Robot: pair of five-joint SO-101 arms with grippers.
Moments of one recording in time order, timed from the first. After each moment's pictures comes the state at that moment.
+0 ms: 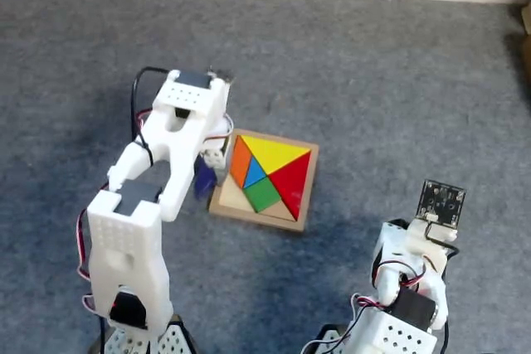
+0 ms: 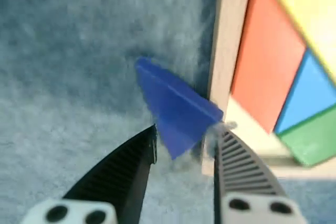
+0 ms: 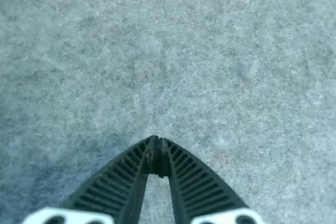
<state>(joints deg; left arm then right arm) 6.7 29.3 -8.9 86.5 7.5 19.2 -104.1 96.0 59.6 10.6</state>
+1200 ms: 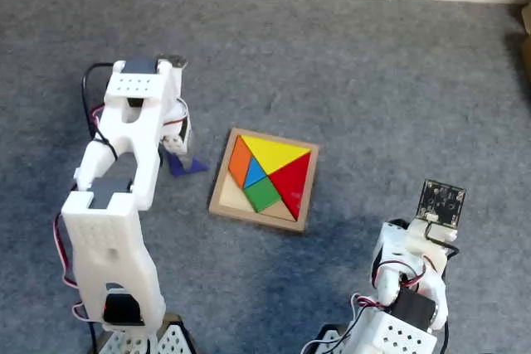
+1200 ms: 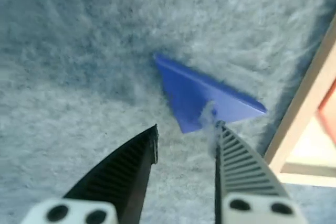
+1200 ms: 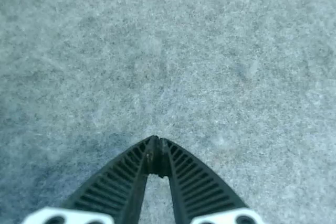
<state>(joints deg) -5.1 29.5 -12.2 89.2 2.2 19.2 -104.1 96.0 59.6 10.6</state>
